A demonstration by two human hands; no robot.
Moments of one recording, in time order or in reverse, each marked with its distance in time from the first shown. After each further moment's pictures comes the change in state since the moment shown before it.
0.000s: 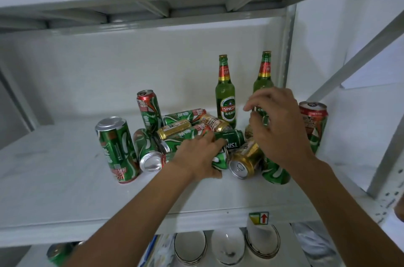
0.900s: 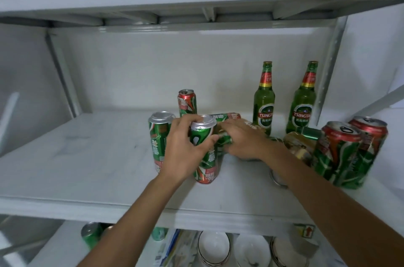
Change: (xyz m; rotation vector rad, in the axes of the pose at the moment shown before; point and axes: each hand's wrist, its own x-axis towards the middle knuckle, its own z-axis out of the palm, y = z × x) left_hand -0.096 -0.069 -0.017 -0.867 0.738 -0.464; right_hand 0.027 -0.041 0.148 -0.045 -0.911 -0.011
